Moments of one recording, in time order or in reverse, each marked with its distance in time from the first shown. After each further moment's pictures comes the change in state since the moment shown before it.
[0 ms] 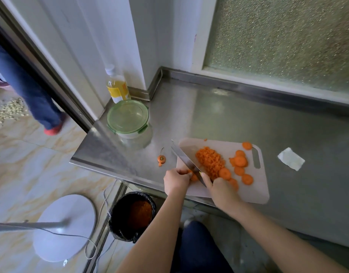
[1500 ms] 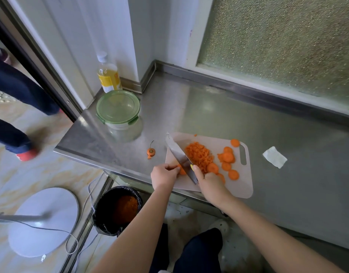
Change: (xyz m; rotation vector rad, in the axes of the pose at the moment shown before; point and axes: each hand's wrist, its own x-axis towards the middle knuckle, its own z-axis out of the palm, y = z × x) left_hand 0.003 -0.014 0.002 0.017 0.027 0.098; right_hand -0.015 -0.004 -0.009 0.173 -0.003 -0.054
